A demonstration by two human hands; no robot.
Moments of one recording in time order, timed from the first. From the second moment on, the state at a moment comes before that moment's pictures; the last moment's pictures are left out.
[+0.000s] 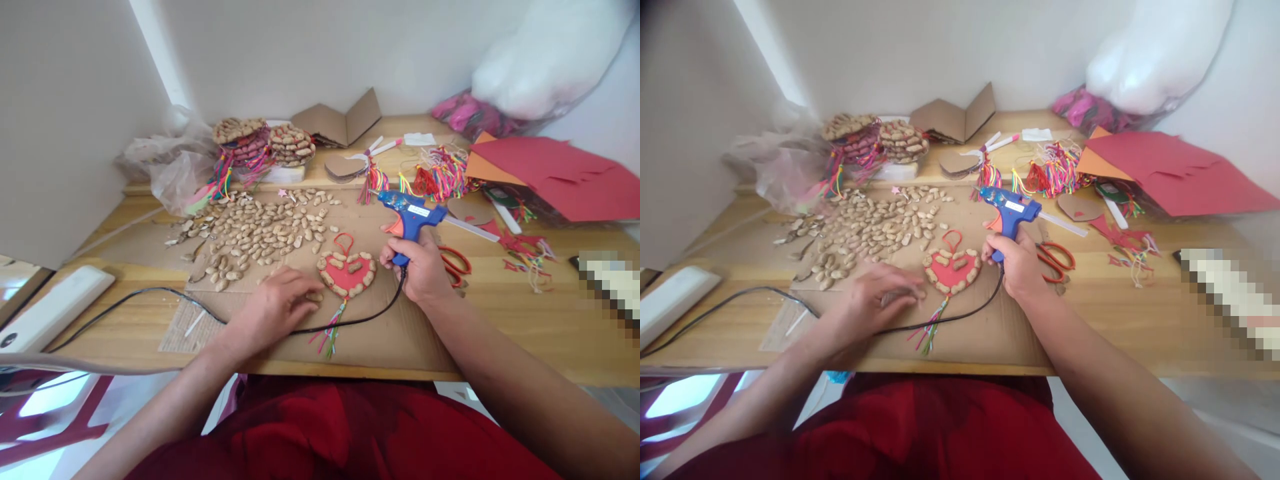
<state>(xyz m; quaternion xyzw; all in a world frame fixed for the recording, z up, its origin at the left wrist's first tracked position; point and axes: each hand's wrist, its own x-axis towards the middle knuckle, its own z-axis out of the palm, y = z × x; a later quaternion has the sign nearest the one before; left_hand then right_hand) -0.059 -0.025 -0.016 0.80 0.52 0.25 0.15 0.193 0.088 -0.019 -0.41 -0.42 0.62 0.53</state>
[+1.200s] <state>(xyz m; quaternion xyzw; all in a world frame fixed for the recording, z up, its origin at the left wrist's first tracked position) -0.089 0.102 -0.024 0.75 0.64 0.15 -0.01 0.194 0.094 -0.028 -0.40 -0.40 0.63 0.53</state>
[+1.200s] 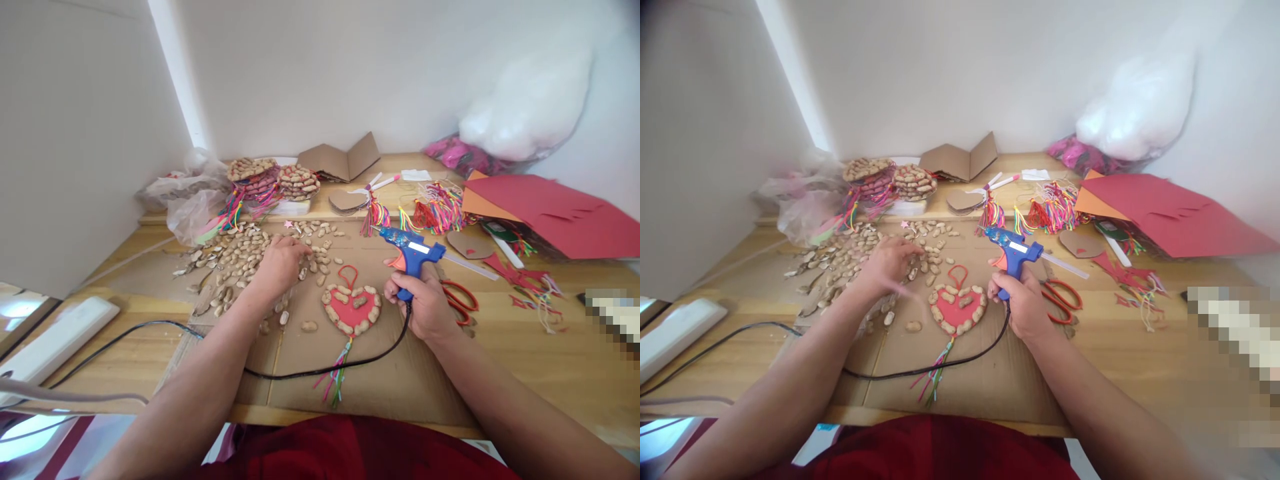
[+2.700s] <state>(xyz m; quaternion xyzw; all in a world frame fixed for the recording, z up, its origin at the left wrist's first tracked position) -0.120 0.091 -0.023 0.58 0.73 0.33 0.11 0.192 0.092 -0.020 -0.43 -0.40 0.62 0.51</state>
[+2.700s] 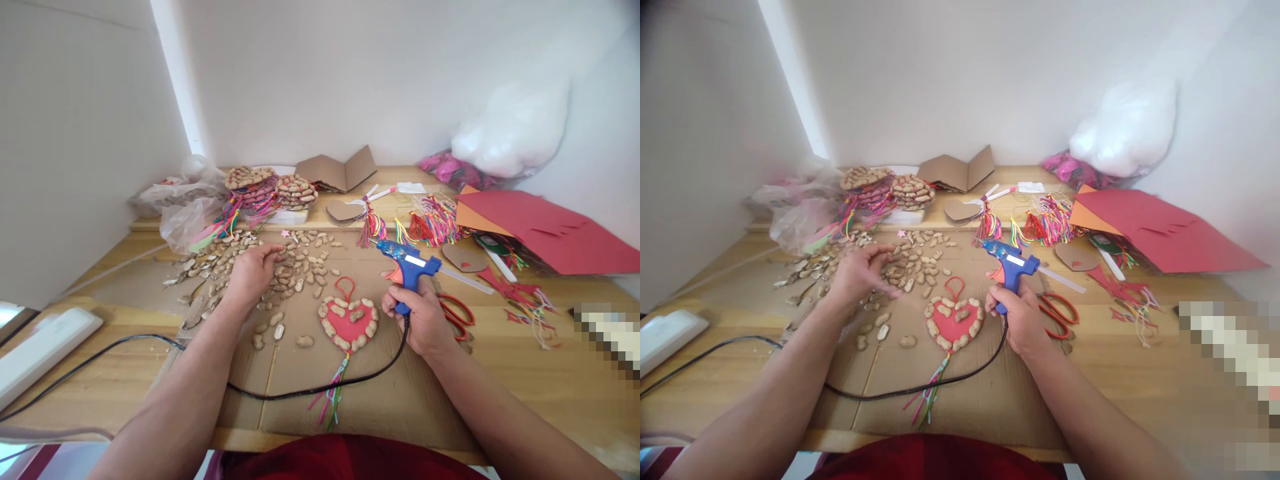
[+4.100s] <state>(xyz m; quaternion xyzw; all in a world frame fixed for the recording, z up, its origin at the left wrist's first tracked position) -0.103 0.197 -0.008 0.73 0.67 0.14 0.03 0.193 0.096 -0.033 -0.42 -0.42 0.63 0.50</state>
